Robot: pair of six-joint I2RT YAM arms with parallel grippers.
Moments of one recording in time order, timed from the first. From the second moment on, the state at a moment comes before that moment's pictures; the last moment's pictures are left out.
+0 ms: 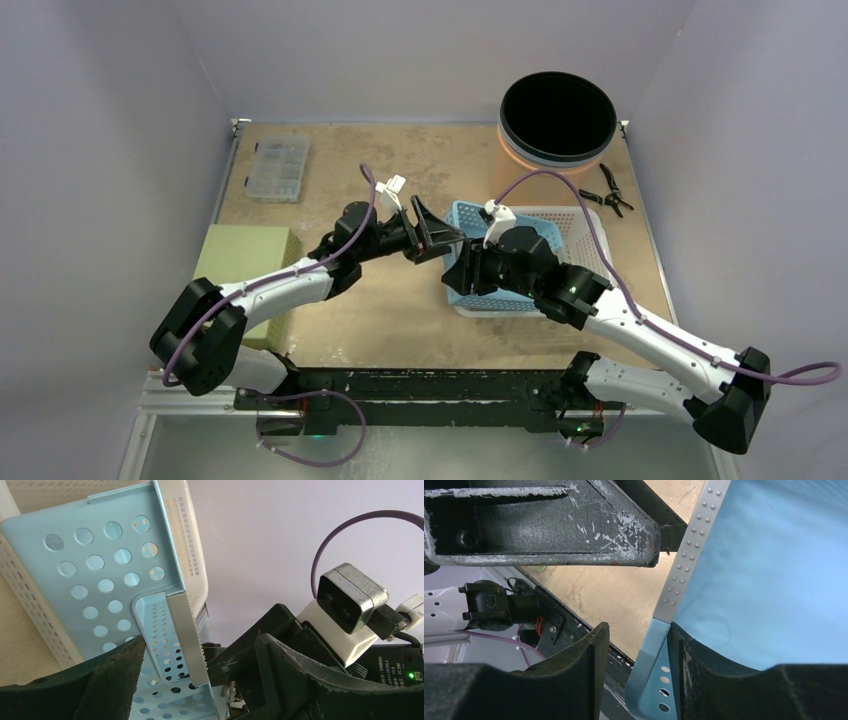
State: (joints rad) left arm -0.69 1.39 0.73 0.52 0.46 -1.24; right arm 0.88 0.97 0.83 -0.40 -0.03 0.65
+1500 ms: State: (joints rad) left arm -0.75 1.46 0.83 0.44 0.43 -1.25; right arm 0.88 0.98 0.81 -0.35 -0.08 0.65
